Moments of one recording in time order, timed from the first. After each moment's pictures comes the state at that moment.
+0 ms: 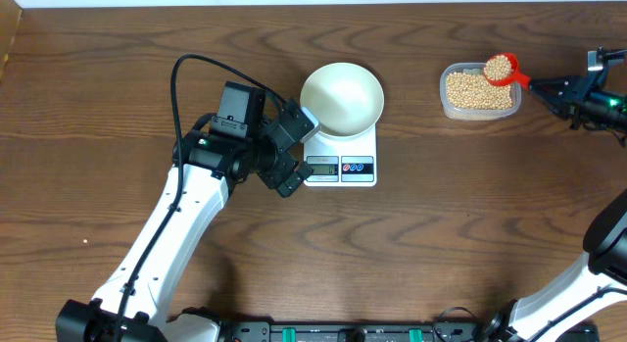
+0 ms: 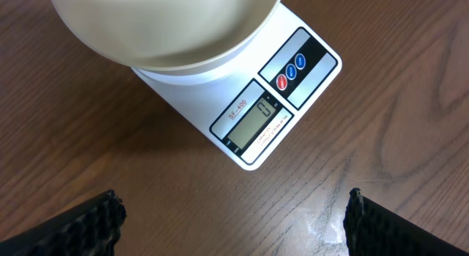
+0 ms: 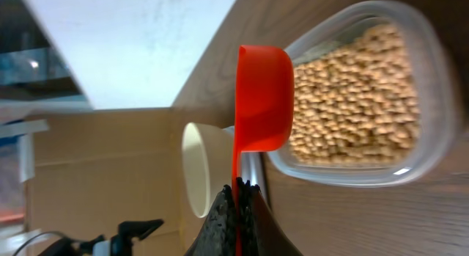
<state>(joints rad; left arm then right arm) -0.30 1.43 1.12 -0.78 0.32 0.51 -0.54 2.00 1.53 -0.77 -1.18 0.17</state>
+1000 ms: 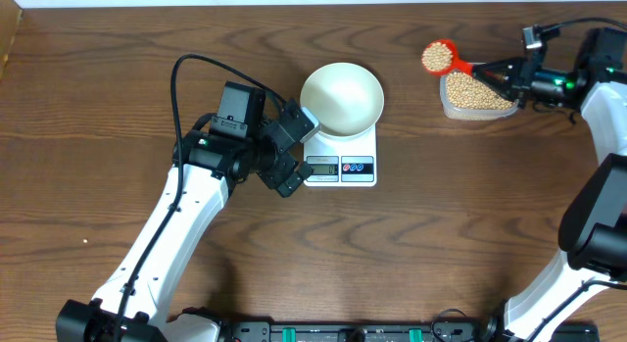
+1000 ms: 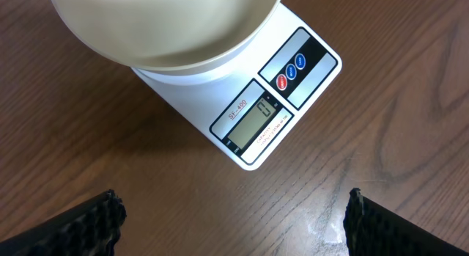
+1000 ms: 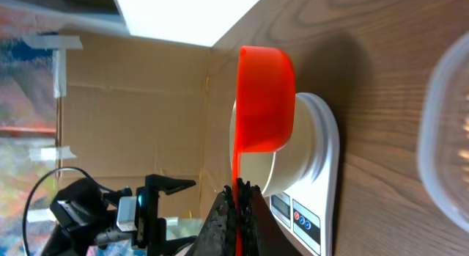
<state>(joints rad) -0.30 1.43 1.12 -0.78 0.32 0.51 -0.29 2.00 1.53 -0.65 -1.31 0.22</state>
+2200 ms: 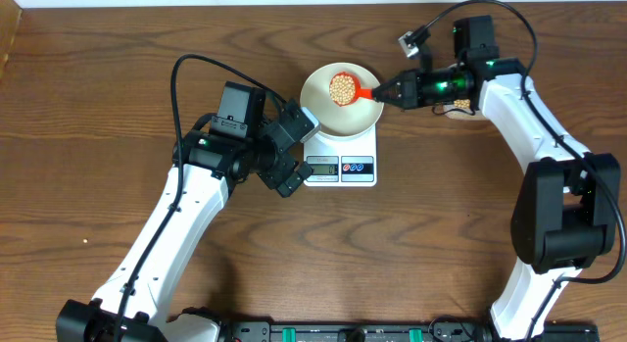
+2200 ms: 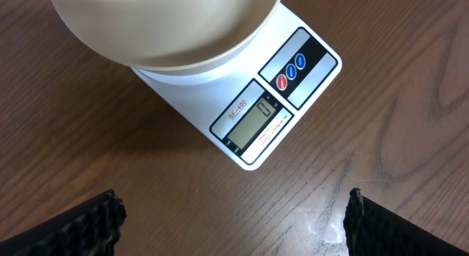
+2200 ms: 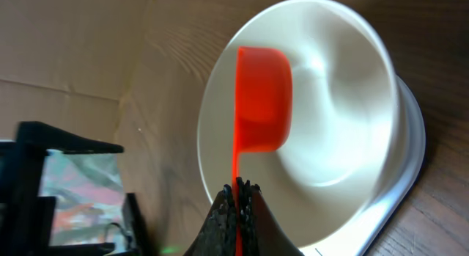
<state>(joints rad) -0.30 1.43 1.12 -0.78 0.32 0.51 0.13 2.00 1.53 -0.58 -1.00 0.07</state>
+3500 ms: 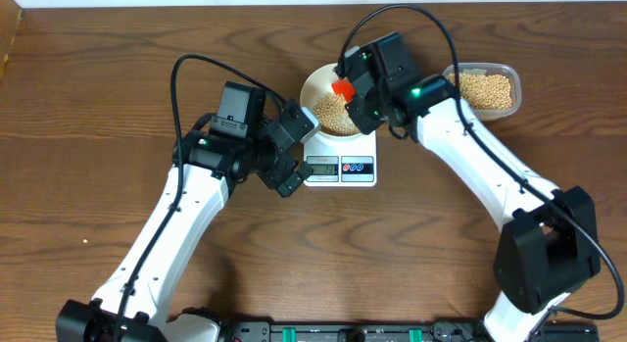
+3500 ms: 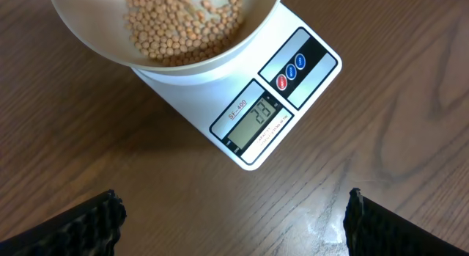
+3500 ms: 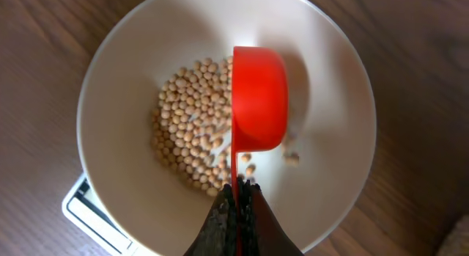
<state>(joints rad) -0.30 1.43 1.12 -0.78 0.32 0.51 0.49 1.86 1.53 -0.64 -0.07 -0.17</state>
